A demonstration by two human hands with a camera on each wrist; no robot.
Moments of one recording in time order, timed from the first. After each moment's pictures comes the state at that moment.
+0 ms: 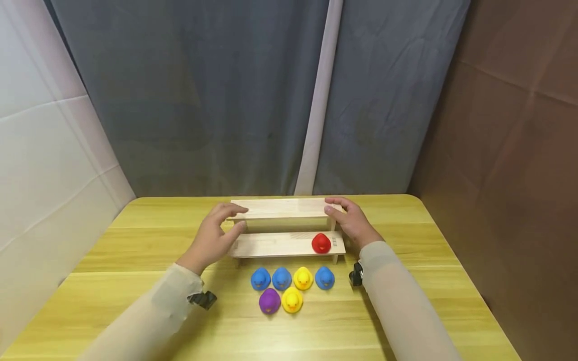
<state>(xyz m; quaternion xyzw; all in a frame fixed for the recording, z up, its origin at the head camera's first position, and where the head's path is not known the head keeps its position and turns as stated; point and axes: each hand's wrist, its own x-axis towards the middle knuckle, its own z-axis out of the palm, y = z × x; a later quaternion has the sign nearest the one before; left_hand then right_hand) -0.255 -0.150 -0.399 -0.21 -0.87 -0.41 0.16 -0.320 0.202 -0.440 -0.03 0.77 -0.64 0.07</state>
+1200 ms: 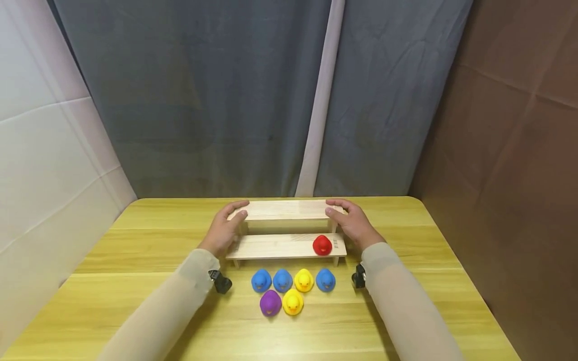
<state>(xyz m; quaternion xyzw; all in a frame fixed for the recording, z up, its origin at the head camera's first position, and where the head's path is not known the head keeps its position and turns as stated) -0.317 -0.154 -0.450 -0.07 -0.76 -0.64 0.03 -0.322 0.205 -0.438 -0.03 0.79 -0.60 0.07</state>
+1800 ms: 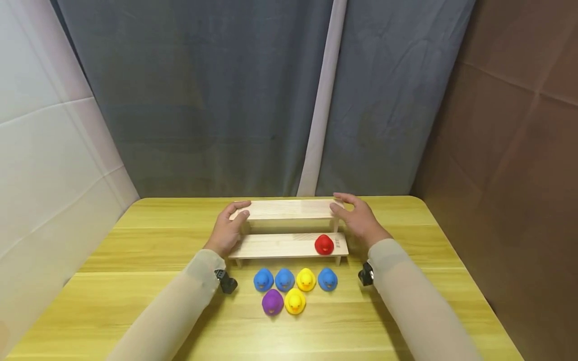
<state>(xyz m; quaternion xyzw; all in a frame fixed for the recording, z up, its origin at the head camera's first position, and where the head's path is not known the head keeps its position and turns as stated) -0.323 -0.147 -0.459 -0.08 -0.76 -0.64 0.07 -0.318 0.218 -0.418 -0.05 0.86 -0.50 0.02</state>
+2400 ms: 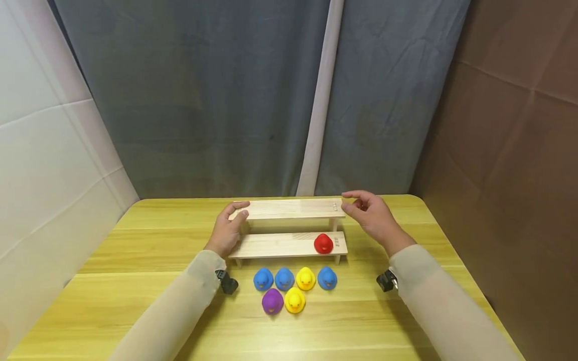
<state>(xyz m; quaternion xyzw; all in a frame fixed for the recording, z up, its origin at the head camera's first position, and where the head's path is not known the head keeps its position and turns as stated) -0.323 -0.149 -0.462 -0.07 -0.75 -0.65 0.08 -0.288 0.234 -0.387 -0.09 0.87 -0.48 -0.05</state>
